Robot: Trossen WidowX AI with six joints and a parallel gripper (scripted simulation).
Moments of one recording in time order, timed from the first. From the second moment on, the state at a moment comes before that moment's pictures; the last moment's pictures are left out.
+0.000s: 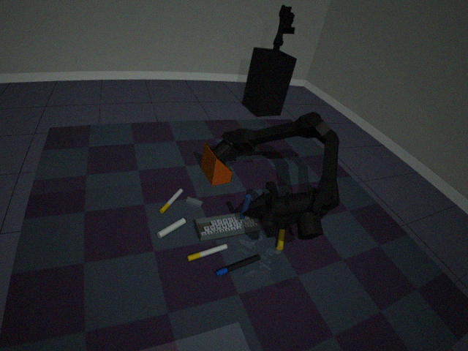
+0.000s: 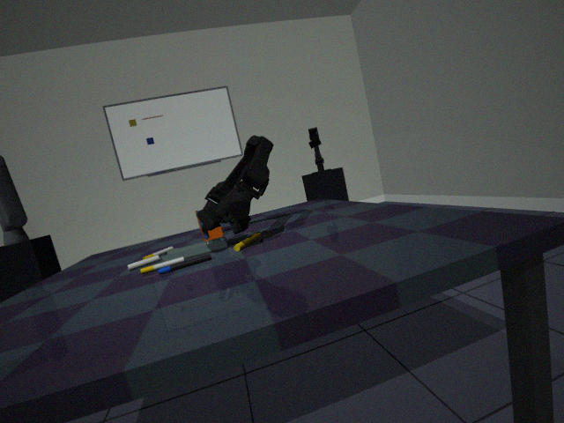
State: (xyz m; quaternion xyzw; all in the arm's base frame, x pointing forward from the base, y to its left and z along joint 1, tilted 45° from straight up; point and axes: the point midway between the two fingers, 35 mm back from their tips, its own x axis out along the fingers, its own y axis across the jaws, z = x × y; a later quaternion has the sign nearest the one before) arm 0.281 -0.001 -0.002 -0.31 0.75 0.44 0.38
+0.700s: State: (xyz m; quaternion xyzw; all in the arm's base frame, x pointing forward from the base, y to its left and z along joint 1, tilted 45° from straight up) arm 0.281 -0.027 0.023 -0.31 0.75 0.43 0.39
